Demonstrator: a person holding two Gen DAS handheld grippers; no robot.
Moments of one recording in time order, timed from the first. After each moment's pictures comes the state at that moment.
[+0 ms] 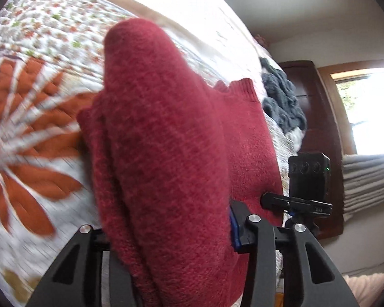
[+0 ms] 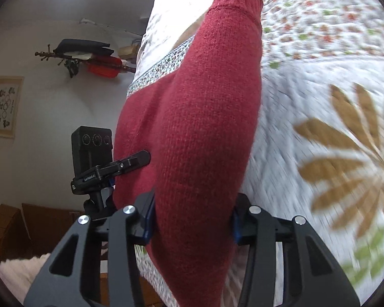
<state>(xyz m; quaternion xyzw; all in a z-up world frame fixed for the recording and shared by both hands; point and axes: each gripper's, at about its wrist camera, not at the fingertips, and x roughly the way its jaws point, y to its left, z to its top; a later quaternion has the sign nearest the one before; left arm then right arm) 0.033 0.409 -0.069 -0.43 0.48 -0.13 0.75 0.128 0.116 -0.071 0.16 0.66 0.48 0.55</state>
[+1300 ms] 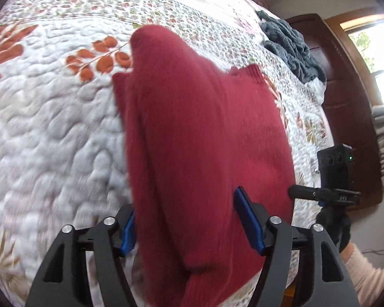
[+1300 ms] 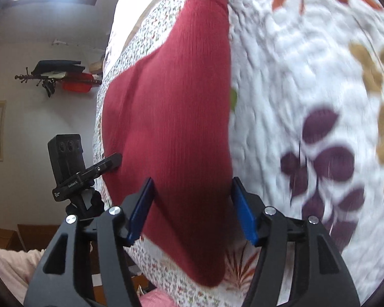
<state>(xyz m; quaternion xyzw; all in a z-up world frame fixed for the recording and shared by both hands) -0.023 0.245 -0.081 -0.31 0.56 -0.09 0.77 0.068 -0.070 -0.099 0.17 0.69 0.39 0.58</state>
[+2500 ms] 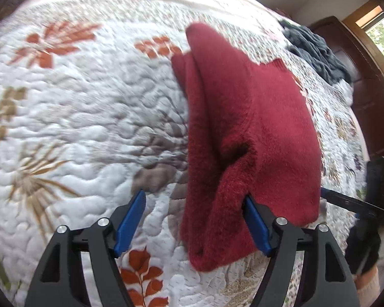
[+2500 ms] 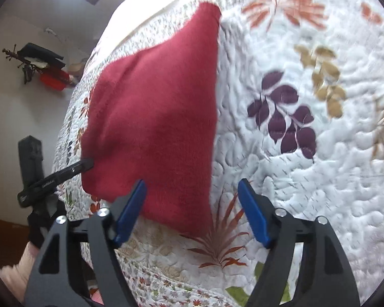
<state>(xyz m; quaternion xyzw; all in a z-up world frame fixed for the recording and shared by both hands) -0.118 0.230 -0.056 -0.24 0.53 0.04 0.81 -0.001 -0.081 -0.046 0.07 0.61 0.33 0.71</state>
